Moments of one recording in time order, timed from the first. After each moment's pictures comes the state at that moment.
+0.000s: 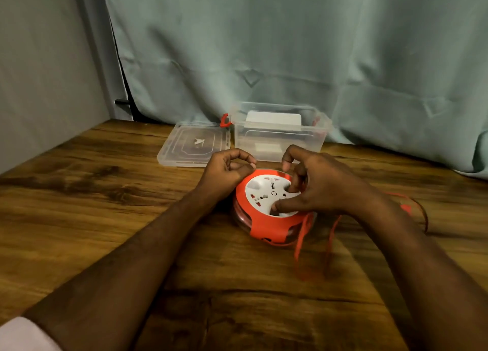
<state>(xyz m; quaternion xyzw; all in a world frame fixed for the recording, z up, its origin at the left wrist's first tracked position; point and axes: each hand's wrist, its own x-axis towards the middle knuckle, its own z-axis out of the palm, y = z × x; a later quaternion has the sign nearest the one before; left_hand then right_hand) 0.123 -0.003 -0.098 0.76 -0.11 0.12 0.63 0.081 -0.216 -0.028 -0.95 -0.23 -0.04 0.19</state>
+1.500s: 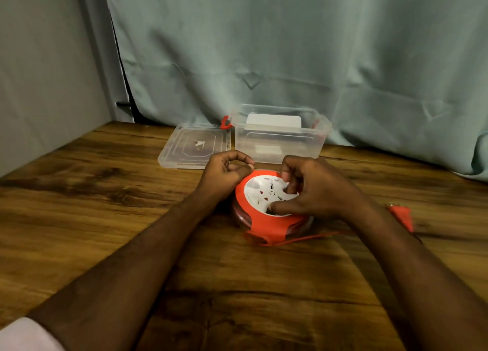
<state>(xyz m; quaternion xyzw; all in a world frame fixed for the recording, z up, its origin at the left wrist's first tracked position) 0.125 -0.003 -0.099 0.75 -0.09 0.13 0.64 0.085 -0.213 -0.040 -0.95 -0.23 -0.06 0.21</state>
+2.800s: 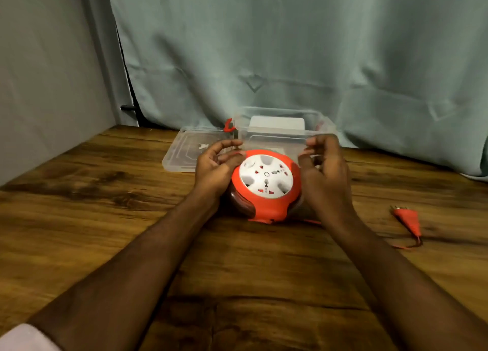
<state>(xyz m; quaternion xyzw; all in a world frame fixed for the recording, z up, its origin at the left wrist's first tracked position) 0.122 -0.002 -0.084 0.61 -0.01 0.17 0.78 0.091 -0.186 -0.065 -0.80 -0.06 -0.32 0.51</state>
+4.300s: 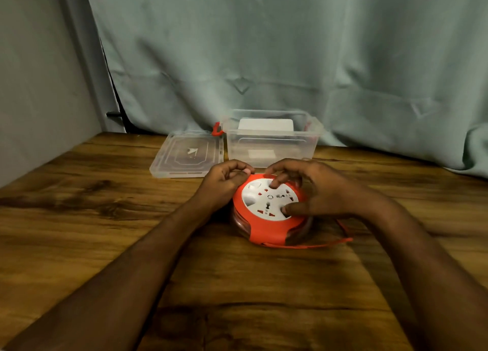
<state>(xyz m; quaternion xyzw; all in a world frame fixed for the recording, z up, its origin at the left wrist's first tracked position) 0.123 -0.007 -0.095 0.77 -0.12 0.07 0.62 0.106 -0.239 -0.041 -0.93 -0.29 0.00 0.24</state>
